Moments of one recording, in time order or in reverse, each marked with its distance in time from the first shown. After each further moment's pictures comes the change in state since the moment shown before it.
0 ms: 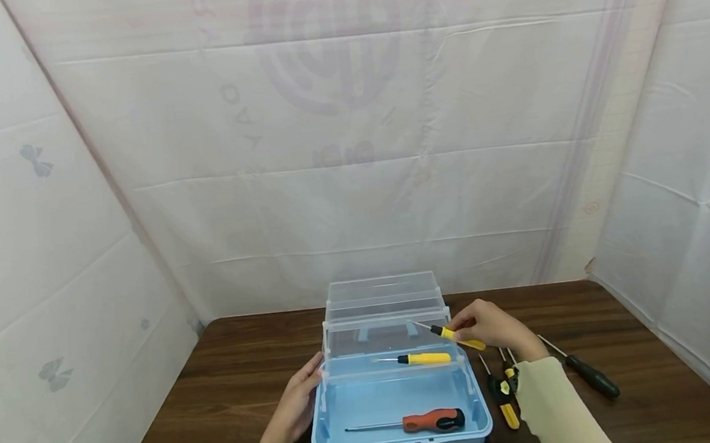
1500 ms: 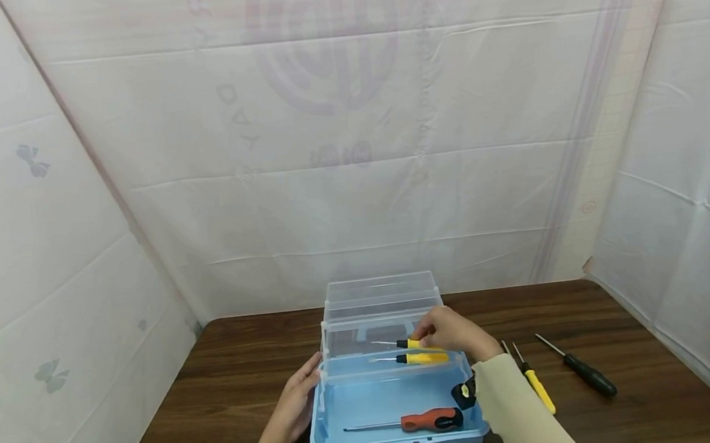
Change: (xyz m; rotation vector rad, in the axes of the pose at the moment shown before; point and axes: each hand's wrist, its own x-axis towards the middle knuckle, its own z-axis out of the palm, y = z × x) left_hand 0.001 -0.001 -0.001 -0.003 0.013 -0.017; right_hand 0.026 -0.034 0.035 -0.005 -0.089 -0.133
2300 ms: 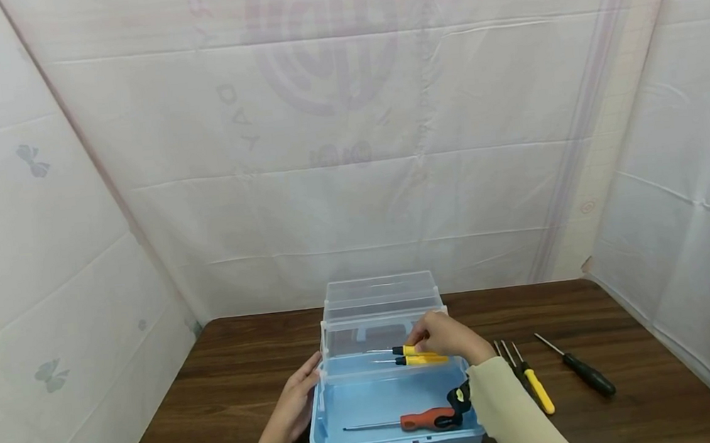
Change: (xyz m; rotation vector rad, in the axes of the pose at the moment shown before) left_hand 0.000 0.002 0.001 -0.006 0.002 0.010; right_hand 0.001 -0.007 0.009 0.020 -0.020 0.024
